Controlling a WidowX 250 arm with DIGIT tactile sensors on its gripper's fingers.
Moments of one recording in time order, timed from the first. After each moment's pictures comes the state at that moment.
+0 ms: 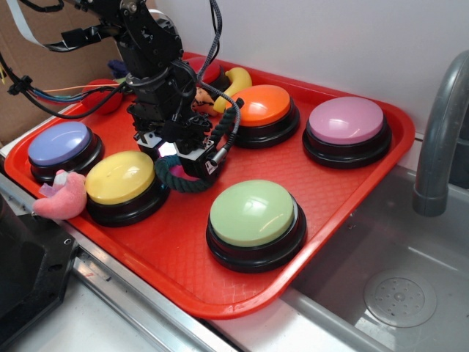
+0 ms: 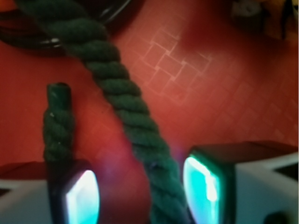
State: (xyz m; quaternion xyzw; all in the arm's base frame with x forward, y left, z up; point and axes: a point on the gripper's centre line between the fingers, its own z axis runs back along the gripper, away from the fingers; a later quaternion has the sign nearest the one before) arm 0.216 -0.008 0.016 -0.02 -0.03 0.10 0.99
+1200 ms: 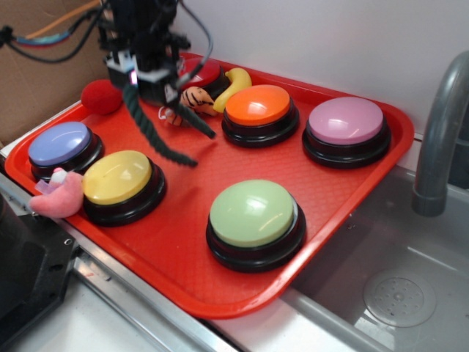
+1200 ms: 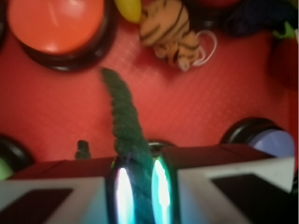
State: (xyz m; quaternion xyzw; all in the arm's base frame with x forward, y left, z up) arm 0.217 -0.008 0.119 0.03 0.03 0.09 1.00
